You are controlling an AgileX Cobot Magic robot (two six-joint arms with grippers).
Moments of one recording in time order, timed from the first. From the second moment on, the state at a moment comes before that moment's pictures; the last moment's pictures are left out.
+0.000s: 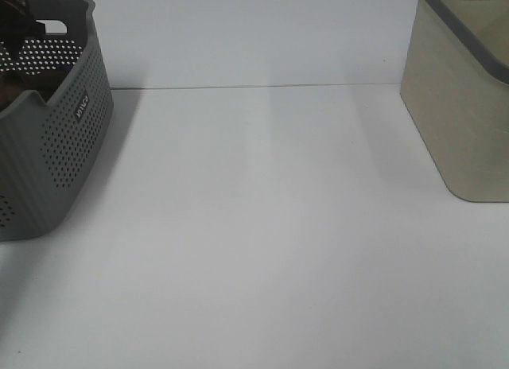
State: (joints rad) left arm 0.02 2.34 -2.14 0.44 0.92 -0.26; right arm 0.01 -0.01 -0.50 0.09 1.07 -0.12
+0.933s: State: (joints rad) left arm 0.11 2.44 -2.14 0.27 0.78 -0.28; right arm 0.01 -0.01 -0.50 0.08 1.07 -0.09
